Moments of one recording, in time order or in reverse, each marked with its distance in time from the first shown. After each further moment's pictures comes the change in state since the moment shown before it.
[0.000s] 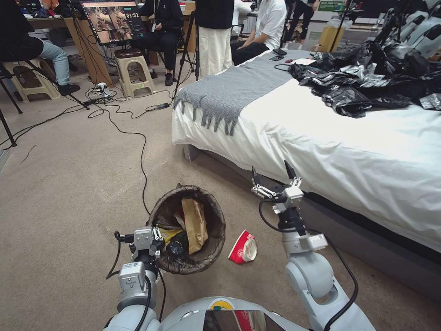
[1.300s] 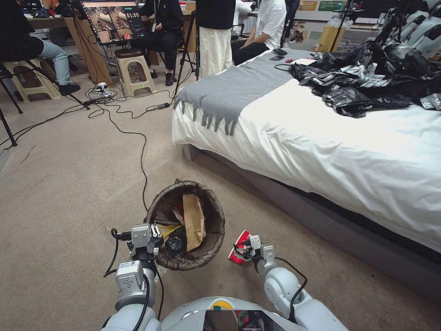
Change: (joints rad) left arm -0.008 -0.010 -0.009 -0.036 0.009 -0.010 -0.001; right arm 0.154 -0.114 -0.310 -0.452 0.383 -0.774 0.223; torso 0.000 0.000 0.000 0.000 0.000
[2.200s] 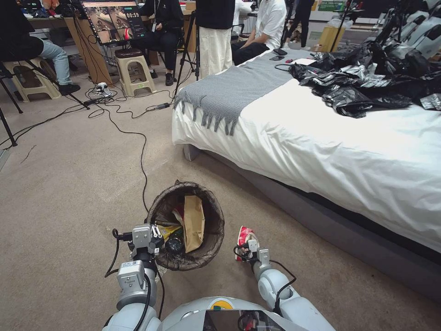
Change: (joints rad) left arm -0.008 0.000 0.000 0.018 0.003 -0.002 -0.003; right arm 0.079 0.117 0.025 -0.286 -0.070 0.126 -0.078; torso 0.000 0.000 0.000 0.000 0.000
